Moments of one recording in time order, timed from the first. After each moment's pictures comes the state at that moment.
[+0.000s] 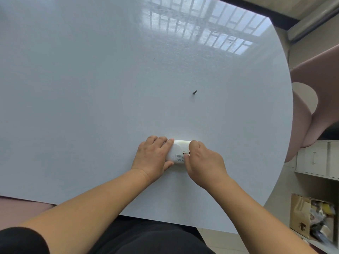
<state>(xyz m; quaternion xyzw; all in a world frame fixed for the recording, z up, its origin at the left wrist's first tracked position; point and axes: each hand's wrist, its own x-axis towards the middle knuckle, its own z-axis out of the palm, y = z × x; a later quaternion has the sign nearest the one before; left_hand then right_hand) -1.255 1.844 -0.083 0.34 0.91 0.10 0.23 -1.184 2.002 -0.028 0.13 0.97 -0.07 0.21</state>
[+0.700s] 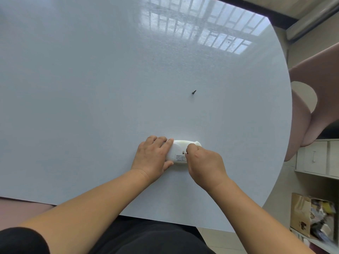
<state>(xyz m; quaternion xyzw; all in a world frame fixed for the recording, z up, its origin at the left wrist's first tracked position) -1.255 1.845 -0.081 0.34 0.91 0.10 0.23 -1.181 2.001 -0.023 0.10 0.97 -0.06 0.20</state>
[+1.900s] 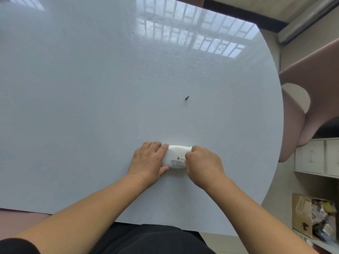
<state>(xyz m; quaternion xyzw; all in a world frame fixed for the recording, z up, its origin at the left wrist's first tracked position) -1.258 1.850 -0.074 0.34 0.90 0.10 0.25 -1.187 2.019 -0.026 0.10 0.96 -0.04 0.27</state>
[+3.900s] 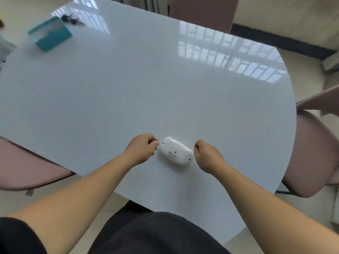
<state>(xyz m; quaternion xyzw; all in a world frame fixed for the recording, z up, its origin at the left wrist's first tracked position) -1.243 1.850 -0.010 -0.05 0.86 0.38 0.34 -1.177 2.087 -0.036 0.13 0.91 -0.27 0.28</state>
